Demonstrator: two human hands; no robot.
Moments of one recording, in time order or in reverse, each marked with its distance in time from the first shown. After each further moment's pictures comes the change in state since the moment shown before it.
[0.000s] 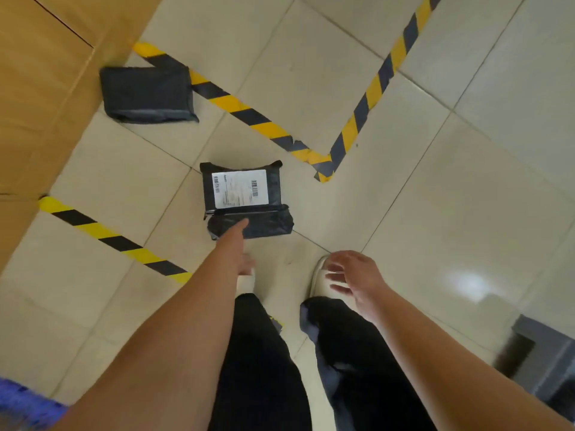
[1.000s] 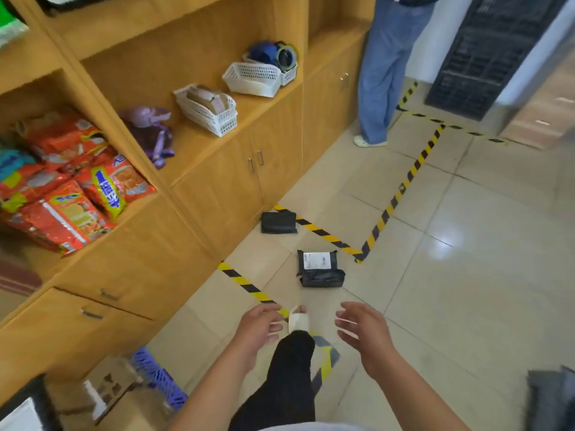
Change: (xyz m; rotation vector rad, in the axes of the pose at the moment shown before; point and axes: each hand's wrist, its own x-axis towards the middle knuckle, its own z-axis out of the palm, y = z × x) left_hand -0.482 -0.319 -0.398 0.125 -0.175 0.740; right_hand -0.567 0.250 0.010 0.278 -0.180 -0.493
